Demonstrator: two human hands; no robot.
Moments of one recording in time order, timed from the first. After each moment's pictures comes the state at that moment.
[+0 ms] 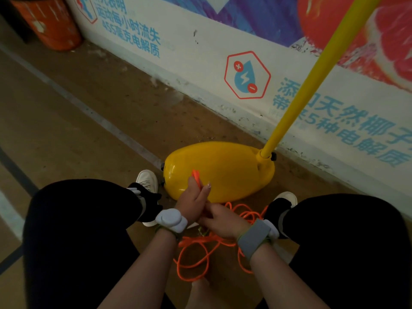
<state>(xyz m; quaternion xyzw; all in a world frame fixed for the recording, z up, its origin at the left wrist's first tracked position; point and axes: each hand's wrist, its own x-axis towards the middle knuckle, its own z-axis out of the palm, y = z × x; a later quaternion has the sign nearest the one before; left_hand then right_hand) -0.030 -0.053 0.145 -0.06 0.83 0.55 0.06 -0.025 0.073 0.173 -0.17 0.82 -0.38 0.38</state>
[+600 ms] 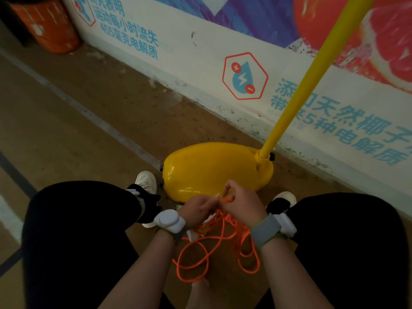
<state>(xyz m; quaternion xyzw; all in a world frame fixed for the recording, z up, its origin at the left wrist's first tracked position) -0.024 -0.047 0.149 0.01 0.79 0.56 0.23 -0.046 0.110 0.182 -0.09 0.92 -0.36 0.16</state>
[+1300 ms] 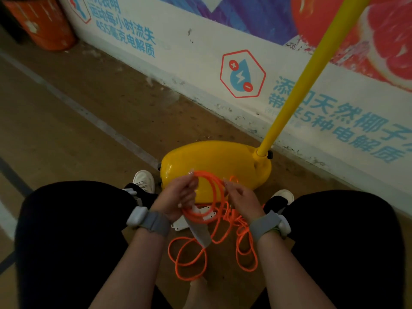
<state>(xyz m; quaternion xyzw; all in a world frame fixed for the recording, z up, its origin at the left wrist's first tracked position) -0.032 -0.073 0.182 -0.12 0.43 0.87 0.22 -0.052 0.116 0.166 0.05 0.82 -0.54 0.19</state>
